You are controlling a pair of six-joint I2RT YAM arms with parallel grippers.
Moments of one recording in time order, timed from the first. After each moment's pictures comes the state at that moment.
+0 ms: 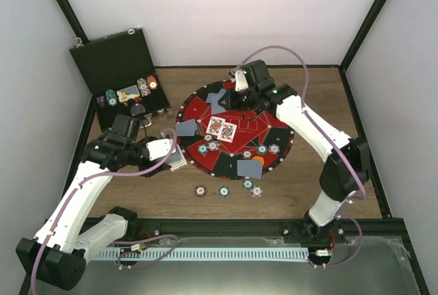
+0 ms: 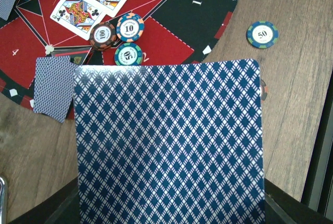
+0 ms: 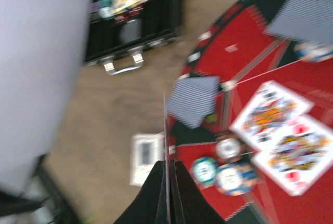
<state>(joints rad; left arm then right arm) -0.31 0.95 0.95 -1.06 0.41 0.89 0.55 1.65 1.47 -0.53 -0.54 0.51</state>
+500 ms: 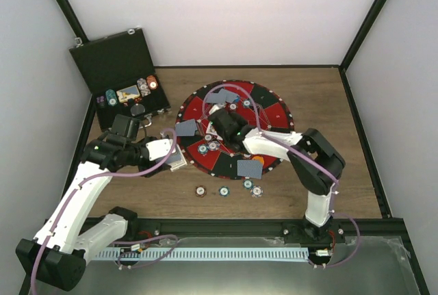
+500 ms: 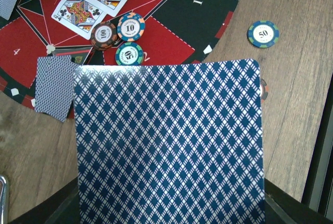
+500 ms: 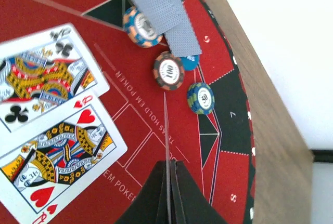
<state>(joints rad) -0.31 0.94 0.95 -1.06 0.41 0.89 0.79 1.83 1.20 -0.17 0.66 -0.29</state>
